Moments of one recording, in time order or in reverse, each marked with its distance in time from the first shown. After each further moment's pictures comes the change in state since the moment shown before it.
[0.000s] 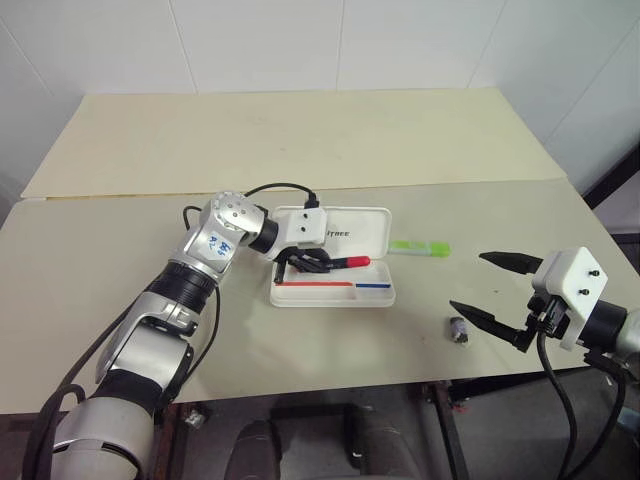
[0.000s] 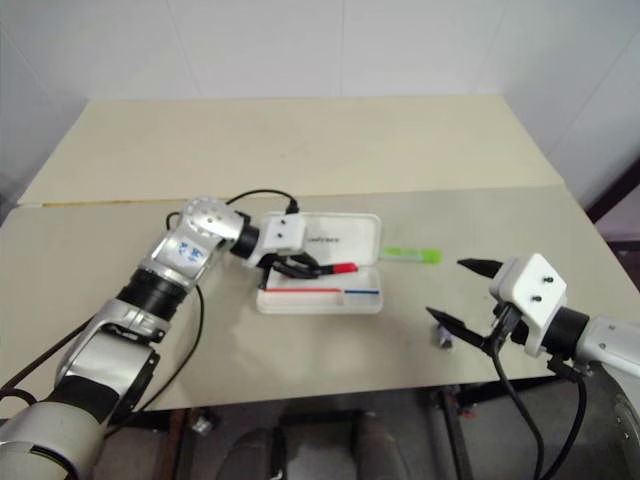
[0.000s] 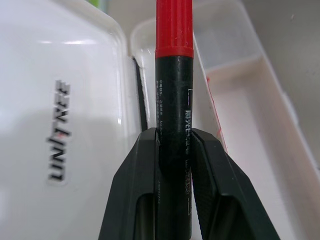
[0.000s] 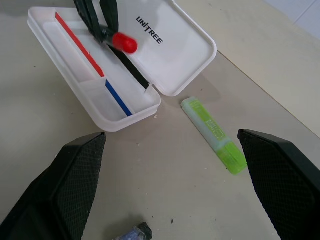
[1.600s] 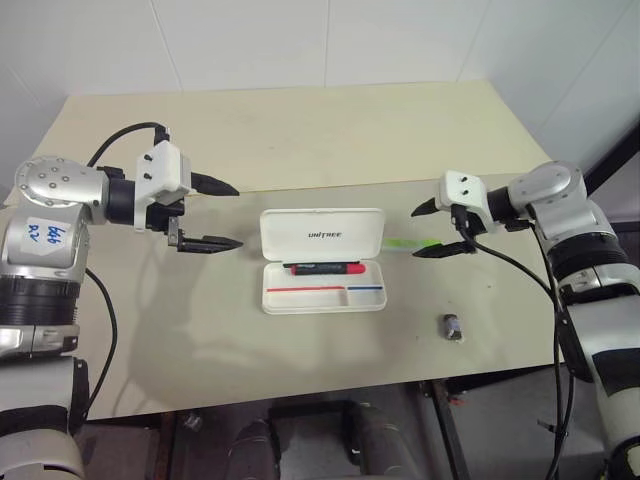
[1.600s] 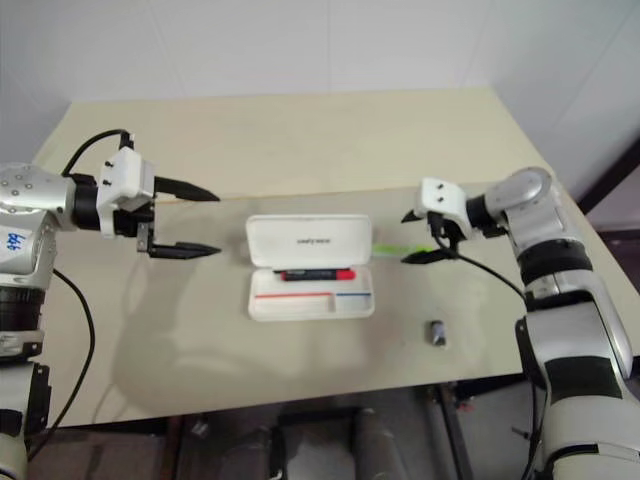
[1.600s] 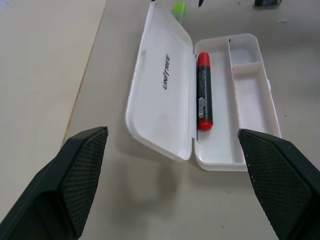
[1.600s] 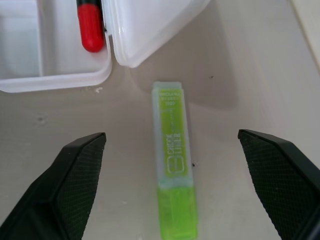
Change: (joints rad) left arm 0.210 0.430 0.417 -0.338 -0.335 0.129 -0.116; right arm -1.311 0.209 0.753 1.705 -0.587 -0.695 0.573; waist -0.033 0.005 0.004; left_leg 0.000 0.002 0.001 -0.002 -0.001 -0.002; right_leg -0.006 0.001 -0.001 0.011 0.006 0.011
